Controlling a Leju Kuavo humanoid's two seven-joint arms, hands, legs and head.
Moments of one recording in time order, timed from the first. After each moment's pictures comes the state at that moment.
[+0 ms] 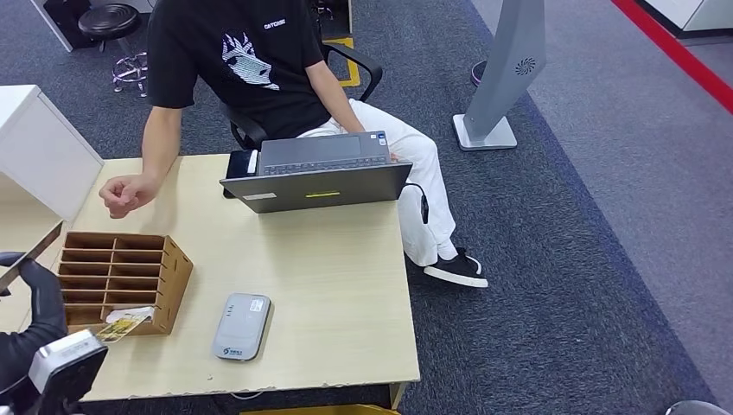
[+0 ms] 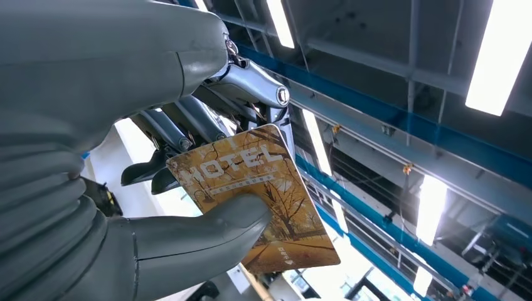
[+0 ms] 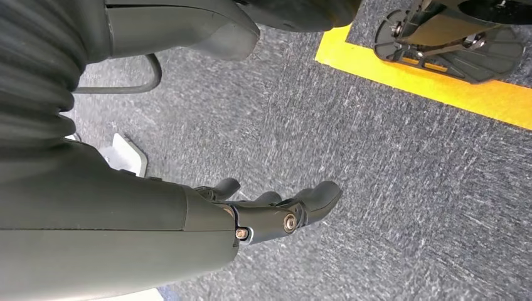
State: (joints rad) left arm 0.05 0.12 -0.11 -1.92 -0.87 0.65 -0.17; right arm 0.03 0.14 -0.58 -0.37 1.01 -0.09 0.11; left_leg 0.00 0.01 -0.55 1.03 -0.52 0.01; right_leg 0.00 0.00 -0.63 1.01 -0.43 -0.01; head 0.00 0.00
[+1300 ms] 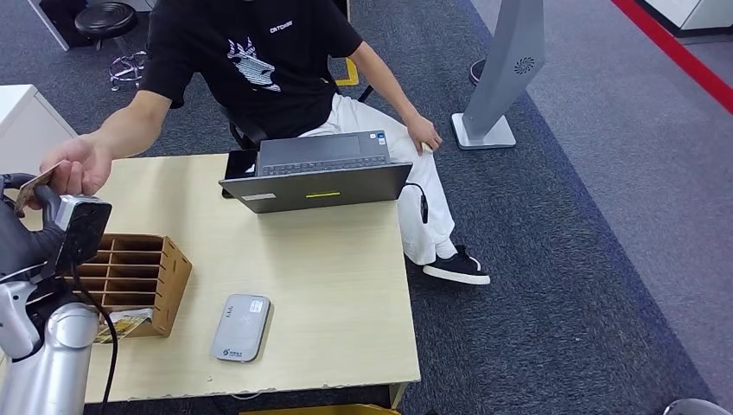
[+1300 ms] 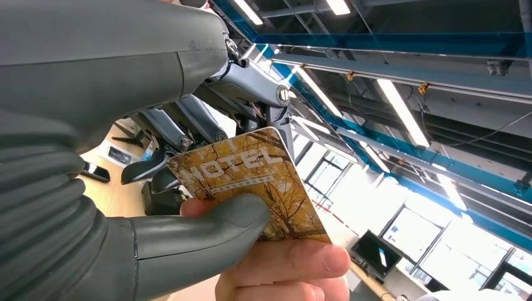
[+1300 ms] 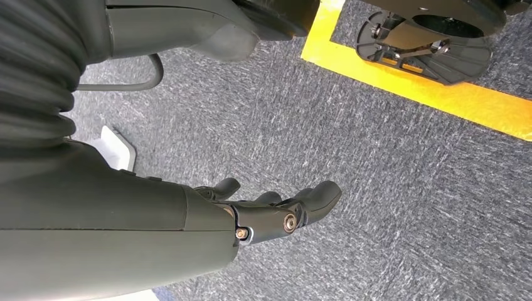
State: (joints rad) left arm -0.39 0.16 -0.03 -1.32 -0.98 0.60 0.00; right arm -0.01 0.14 -0.56 -0.35 1.00 -0.09 0.12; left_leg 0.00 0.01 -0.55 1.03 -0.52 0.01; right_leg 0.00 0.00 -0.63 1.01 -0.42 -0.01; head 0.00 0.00
